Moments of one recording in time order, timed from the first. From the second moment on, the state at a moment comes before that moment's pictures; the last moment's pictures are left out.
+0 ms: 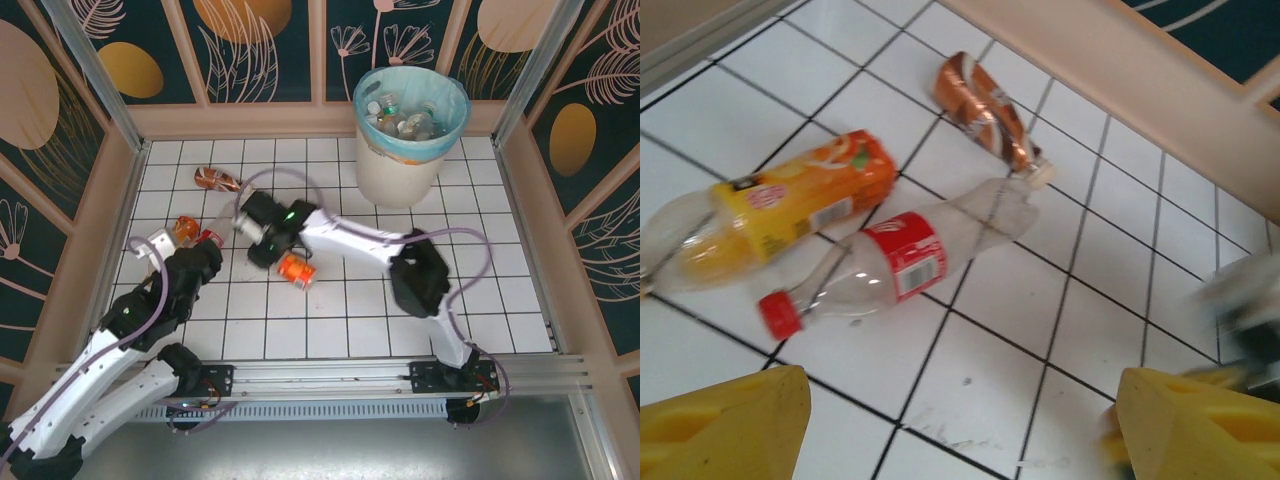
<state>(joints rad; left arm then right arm) -0.66 0.66 0.77 -0.81 -0.63 -0.96 0.99 2.04 1.83 -0.77 -0.05 0.01</state>
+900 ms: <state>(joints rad) -0.66 1.66 1.72 -0.33 0.08 -0.56 0.35 1.81 1.89 -0.05 0.37 0.01</state>
